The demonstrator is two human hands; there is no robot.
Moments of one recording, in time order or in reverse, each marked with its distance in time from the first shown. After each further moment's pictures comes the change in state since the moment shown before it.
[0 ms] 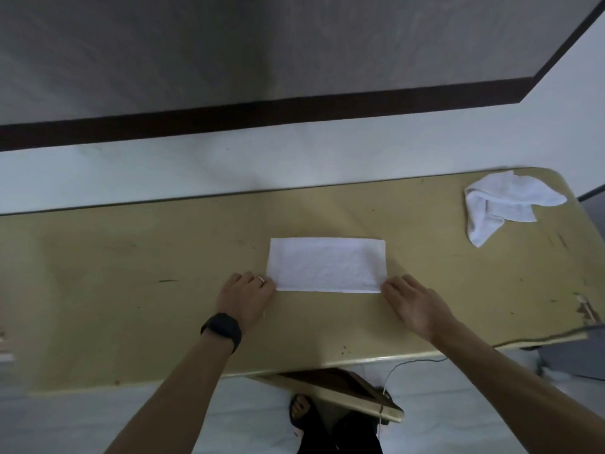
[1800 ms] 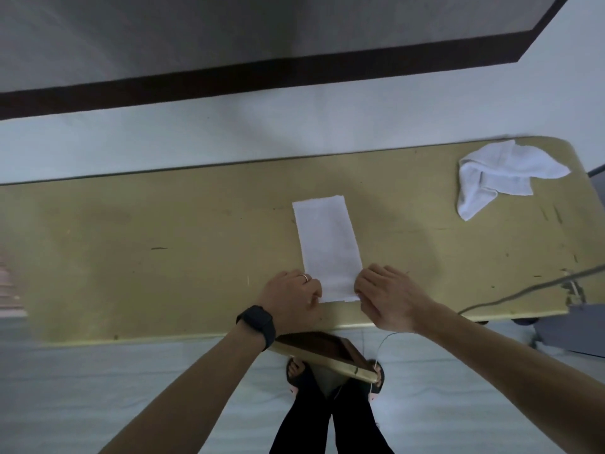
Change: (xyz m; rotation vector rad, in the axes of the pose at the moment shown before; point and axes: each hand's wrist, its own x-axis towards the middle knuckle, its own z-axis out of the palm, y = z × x) left_hand -0.005 0.121 -0.045 -0.471 -0.035 0.141; right_hand -0.019 -0.014 -0.027 0.229 -0.146 -0.225
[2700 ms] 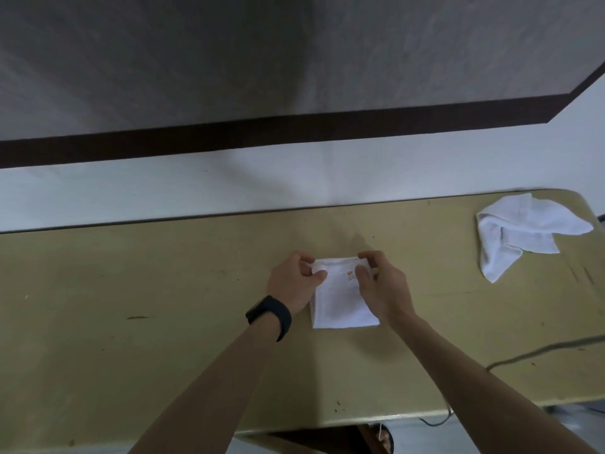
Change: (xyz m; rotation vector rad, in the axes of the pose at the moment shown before) left_hand 0.125 -0.071 -0.032 -0.781 0.154 -0.682; right_hand 0.133 0.041 -0.008 0.708 0.364 0.918
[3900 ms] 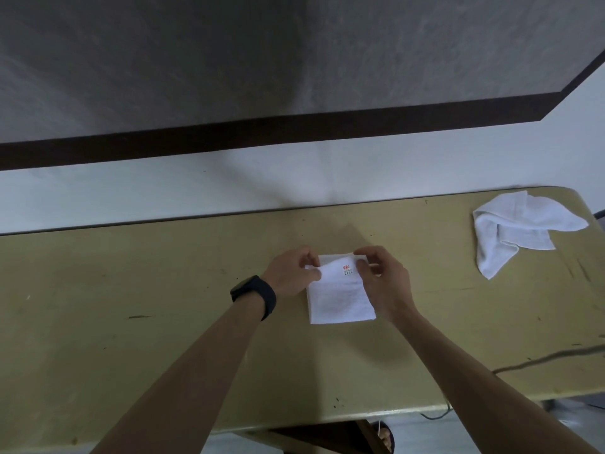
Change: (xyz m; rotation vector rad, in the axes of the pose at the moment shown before) left_hand 0.014 0.015 -0.022 0.187 -0.281 0.124; right_hand -0.010 -0.015 -0.010 0.233 0.042 0.025
